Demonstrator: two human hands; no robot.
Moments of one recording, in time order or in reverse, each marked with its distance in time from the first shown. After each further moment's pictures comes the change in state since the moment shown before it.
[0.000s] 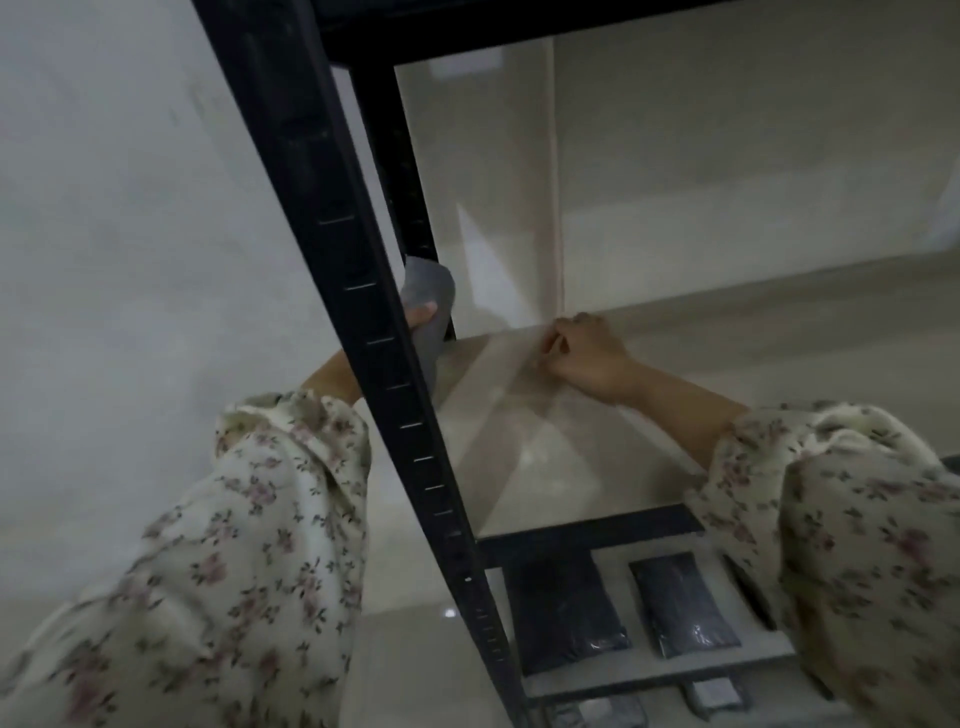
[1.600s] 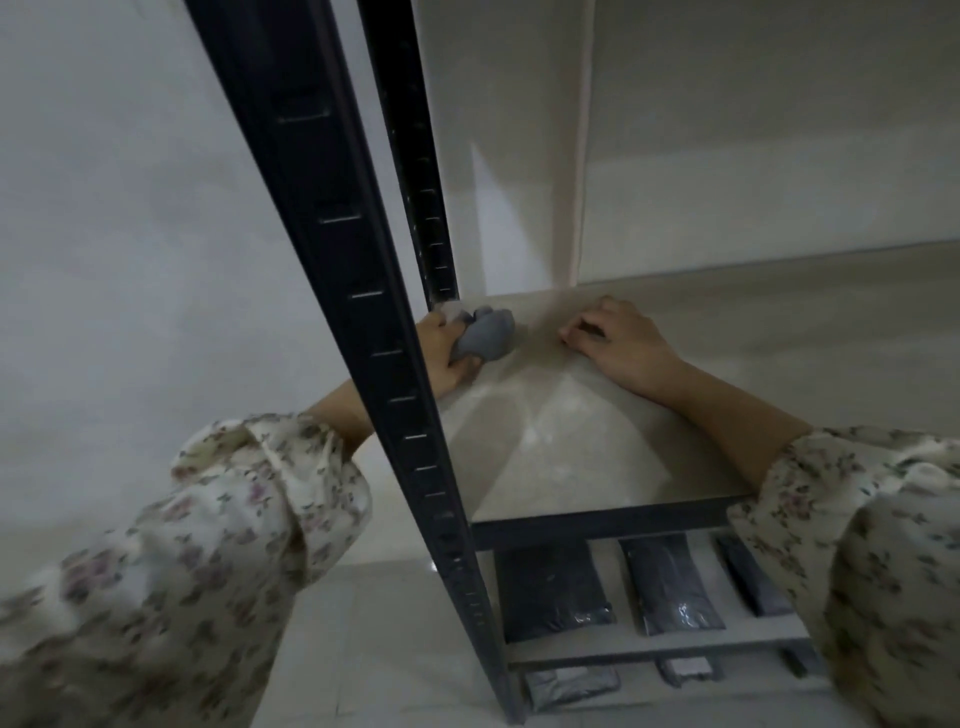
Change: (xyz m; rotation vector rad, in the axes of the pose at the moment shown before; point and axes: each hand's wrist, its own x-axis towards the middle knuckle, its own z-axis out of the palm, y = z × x) left_hand -0.051 -0.007 0.041 1.017 -0.171 0.255; right_hand 0.002 0.036 0.010 -0.057 0.032 -0.176
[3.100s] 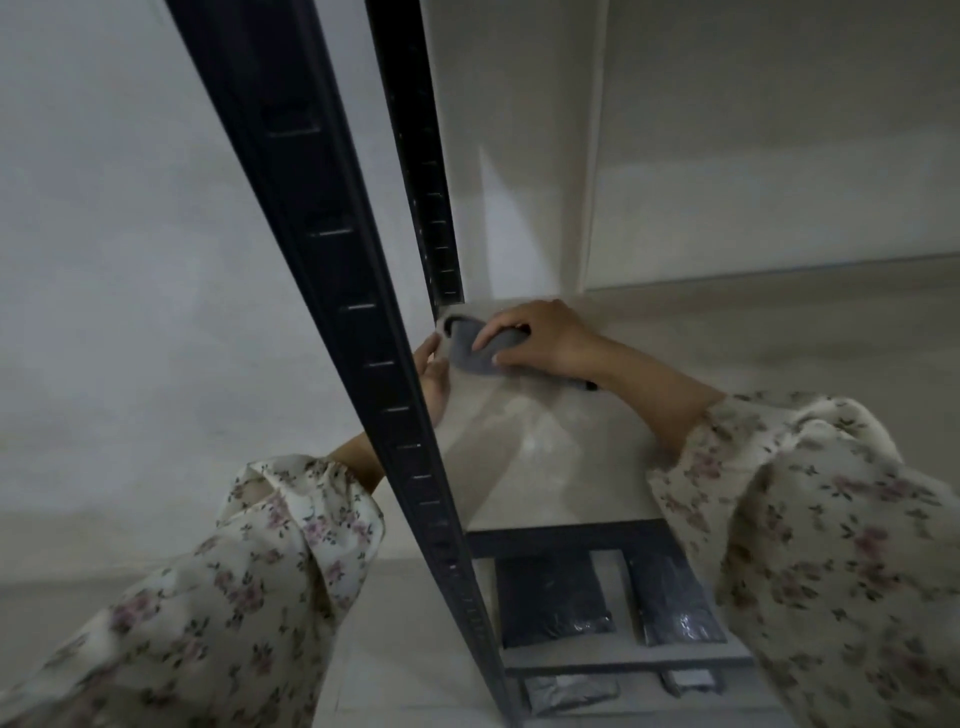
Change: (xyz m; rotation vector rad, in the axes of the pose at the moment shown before) left_hand 0.004 -0.020 0.073 -1.053 0.227 -0.294; right_hand 0.021 -0.062 0.006 0.220 -0.263 -0.157
